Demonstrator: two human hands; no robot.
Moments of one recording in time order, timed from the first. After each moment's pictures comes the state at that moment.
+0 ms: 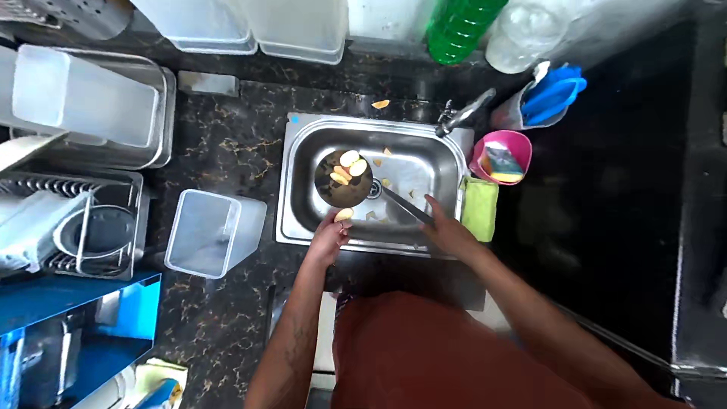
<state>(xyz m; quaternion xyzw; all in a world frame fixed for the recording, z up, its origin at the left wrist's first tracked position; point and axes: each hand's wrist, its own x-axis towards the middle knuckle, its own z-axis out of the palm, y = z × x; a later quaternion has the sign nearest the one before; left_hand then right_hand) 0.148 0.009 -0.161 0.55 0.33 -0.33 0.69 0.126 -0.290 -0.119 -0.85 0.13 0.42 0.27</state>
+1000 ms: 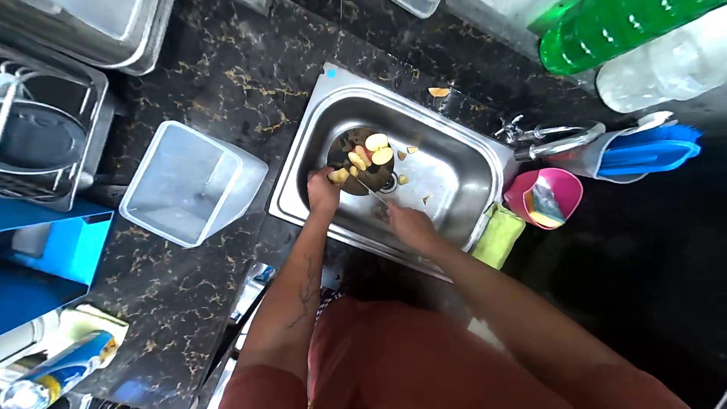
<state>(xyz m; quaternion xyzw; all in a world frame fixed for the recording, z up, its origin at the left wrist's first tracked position) 0.204 0.036 -0.253 0.86 0.28 -0.21 0.36 0.187 -0.184 -0.195 -0.87 -0.08 0.48 0.06</state>
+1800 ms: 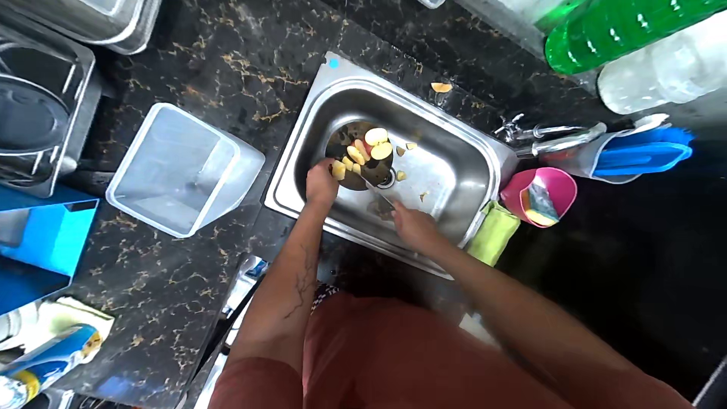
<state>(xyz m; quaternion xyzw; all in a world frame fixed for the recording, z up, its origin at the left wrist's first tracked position) 0.208 0.040 -0.256 0.88 0.23 -0.23 0.35 0.178 -0.198 -0.181 -0.87 -0.08 0.49 0.05</state>
